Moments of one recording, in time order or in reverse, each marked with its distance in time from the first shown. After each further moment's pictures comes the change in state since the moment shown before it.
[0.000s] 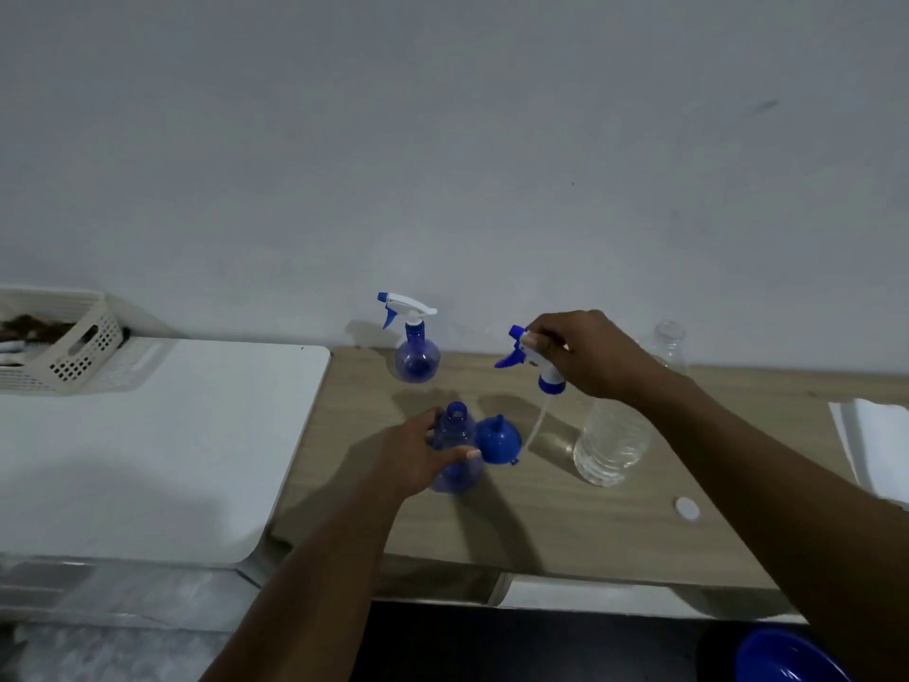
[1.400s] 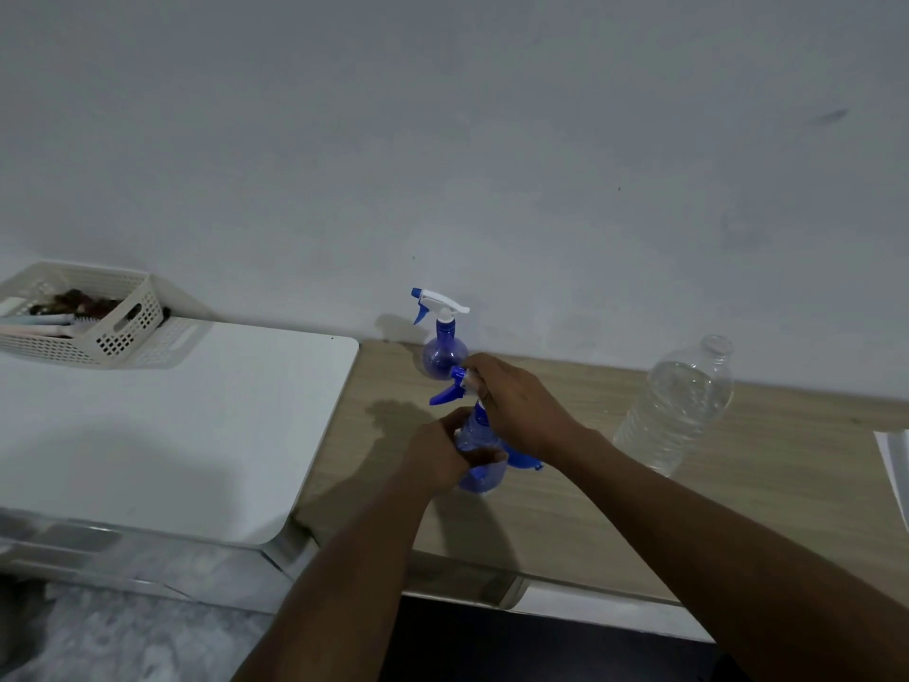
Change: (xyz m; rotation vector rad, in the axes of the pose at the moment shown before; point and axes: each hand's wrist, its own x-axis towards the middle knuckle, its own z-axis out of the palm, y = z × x) left_hand 0.009 -0.013 0.005 -0.183 0.001 -0.018; right_hand 0.014 -0.053 0.108 0.050 -0.029 -0.197
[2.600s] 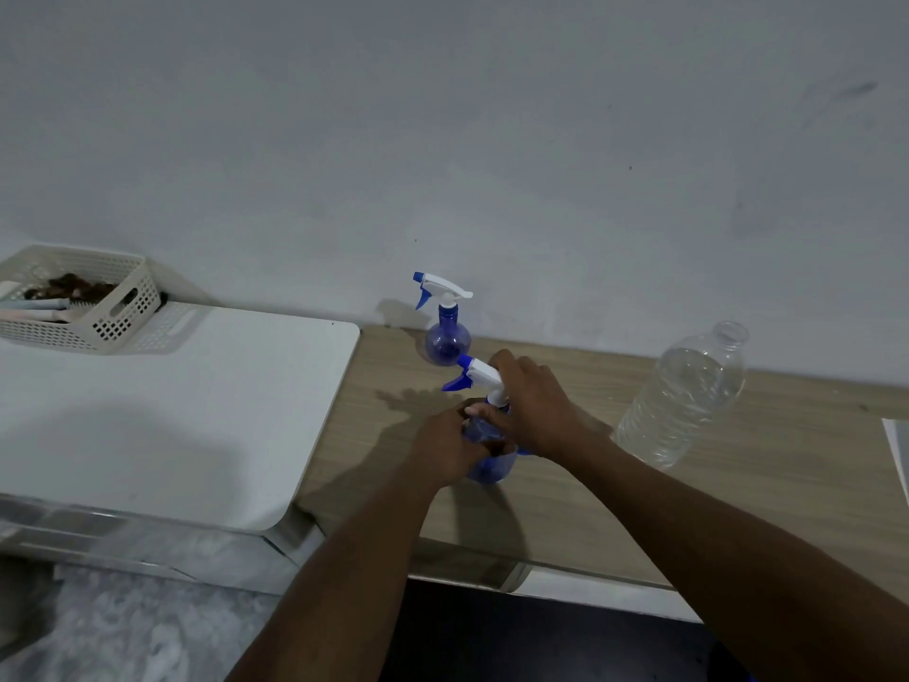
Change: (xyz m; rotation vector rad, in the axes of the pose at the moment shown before) left_hand -0.010 0.011 0.004 0.289 0.017 -0.054; right_hand -0.007 0.031 0.024 -0.154 0.085 0.073
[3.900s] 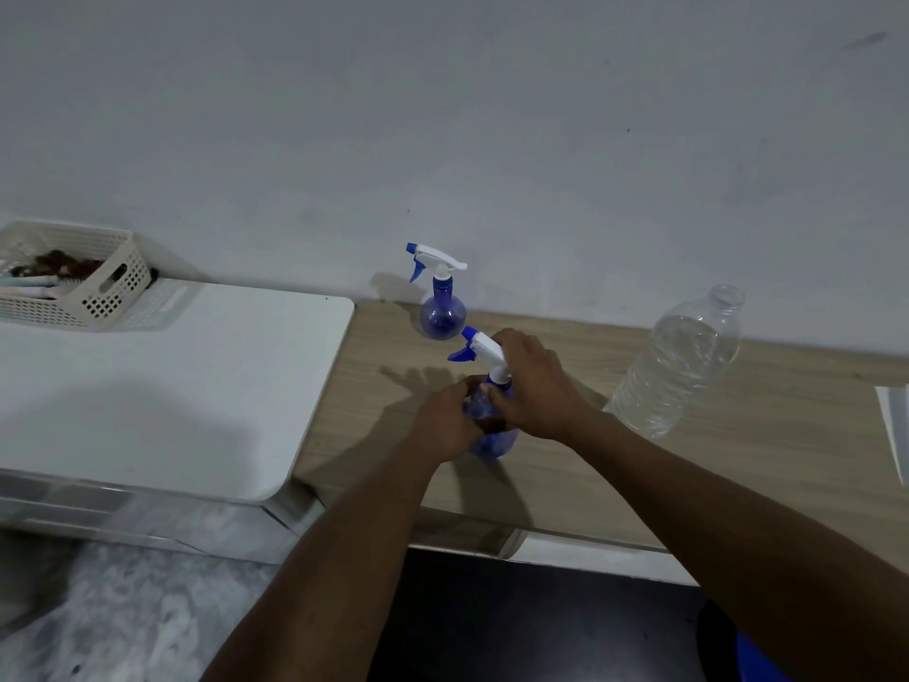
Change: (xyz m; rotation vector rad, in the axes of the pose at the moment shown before) left_hand -0.007 0.004 0.008 -0.087 -0.047 0.059; right_hand -0.018 0.005 0.003 0.100 0.017 0.031
